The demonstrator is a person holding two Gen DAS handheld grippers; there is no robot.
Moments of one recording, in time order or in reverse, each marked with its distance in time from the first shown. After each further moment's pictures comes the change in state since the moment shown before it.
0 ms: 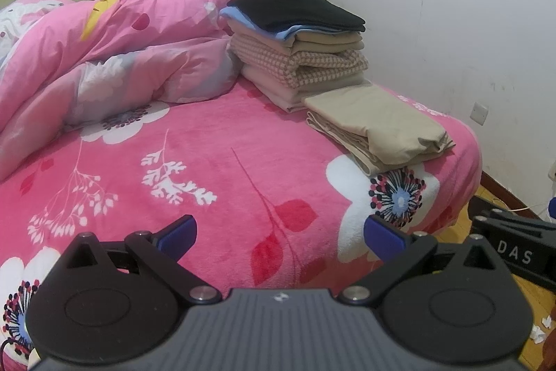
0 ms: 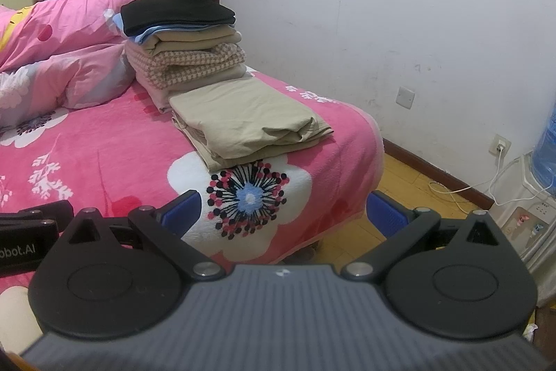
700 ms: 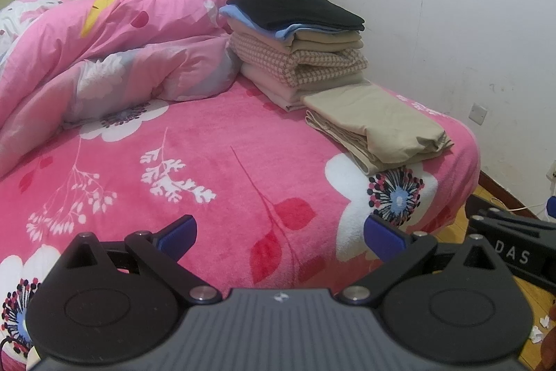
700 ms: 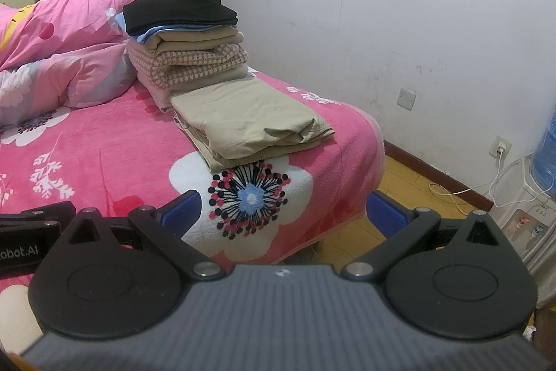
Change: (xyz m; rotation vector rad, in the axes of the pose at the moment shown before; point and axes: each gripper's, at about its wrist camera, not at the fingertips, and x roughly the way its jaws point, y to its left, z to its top) left arm 0.000 0.001 -0.001 -0.005 0.004 -0.004; right arm 0.001 0.002 0.002 -0.008 0.000 0.003
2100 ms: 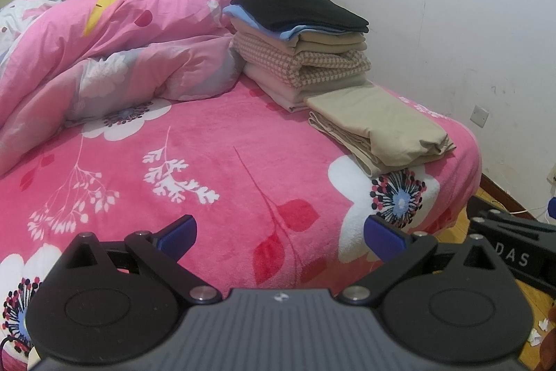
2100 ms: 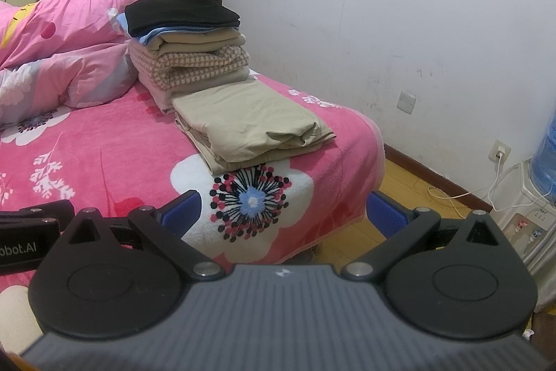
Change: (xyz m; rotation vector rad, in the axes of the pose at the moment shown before) left arm -0.002 0.004 0.002 -0.012 0.000 0.005; right arm -0.003 0.005 0.001 -0.010 -0.007 -0.006
